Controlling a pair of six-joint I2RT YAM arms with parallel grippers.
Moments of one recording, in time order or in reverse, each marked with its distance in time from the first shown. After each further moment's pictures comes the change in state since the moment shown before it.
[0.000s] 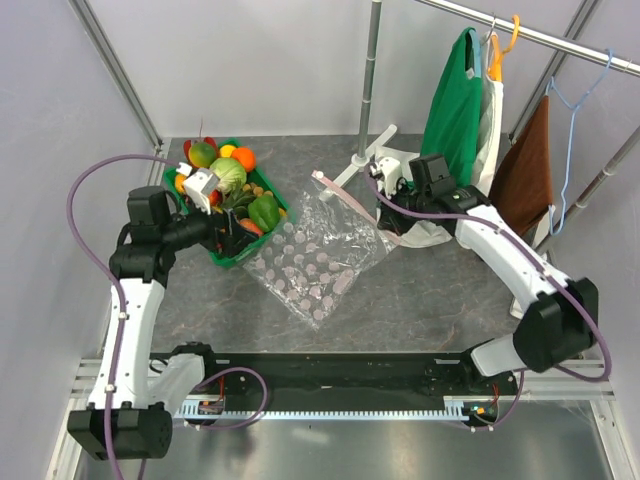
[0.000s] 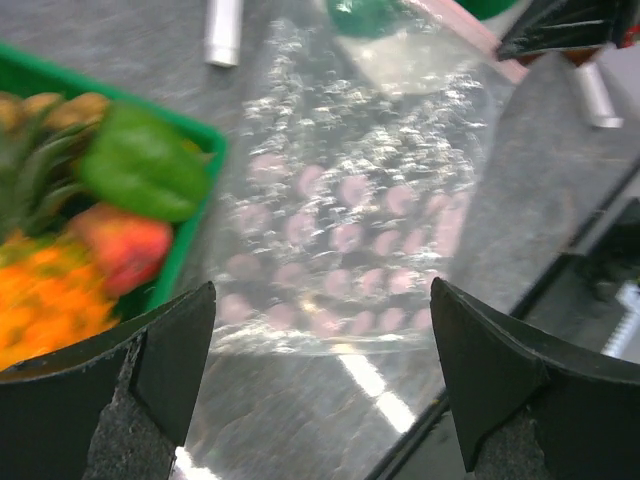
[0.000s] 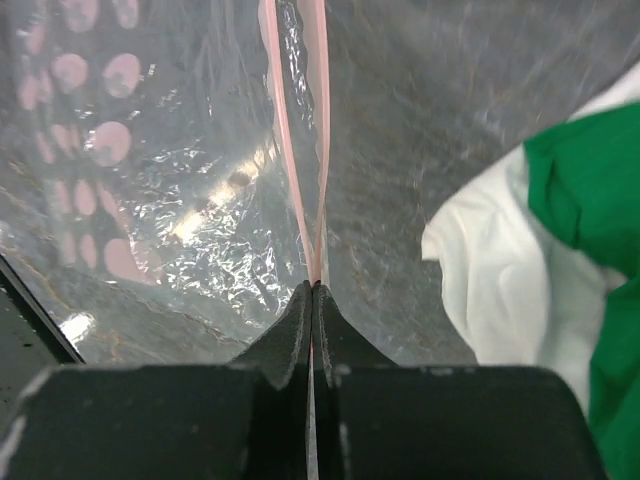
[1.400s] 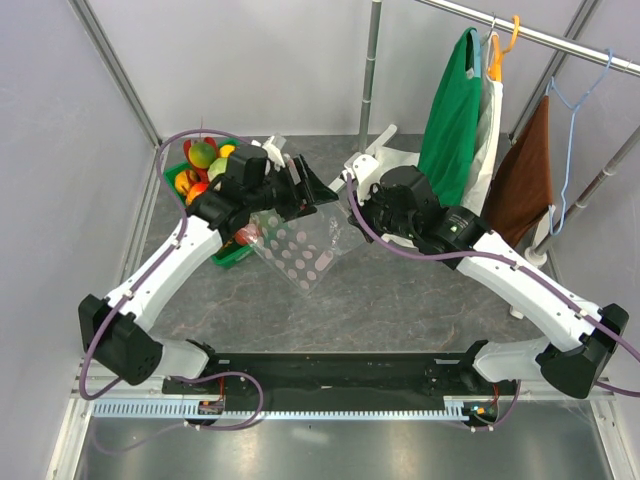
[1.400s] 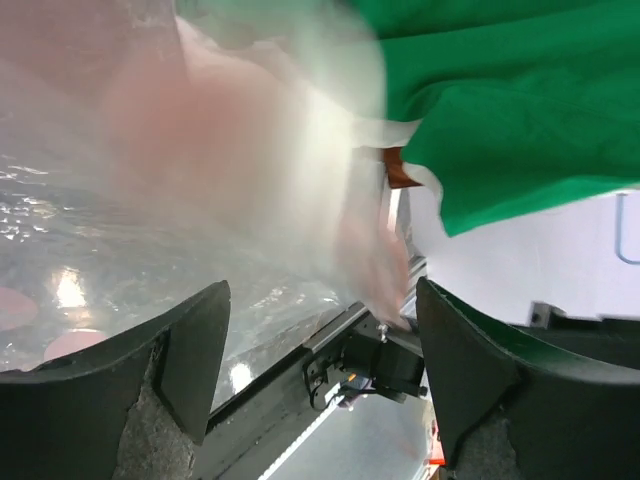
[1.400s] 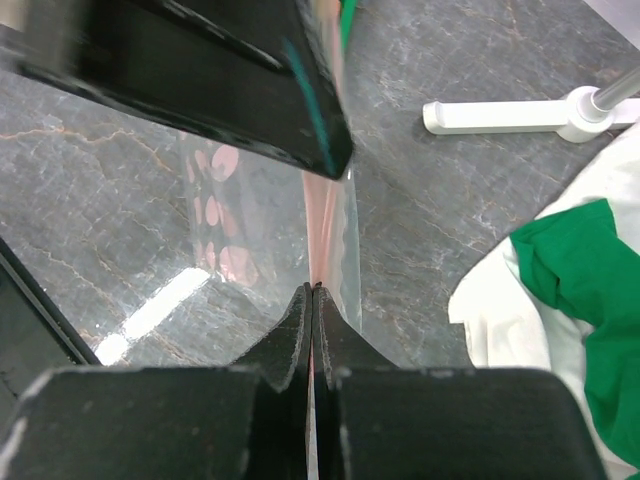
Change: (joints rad) left arm -0.576 0.458 0.283 0.230 -0.416 -0.999; right arm 0.391 -0.170 0.117 0.050 0.385 0.219
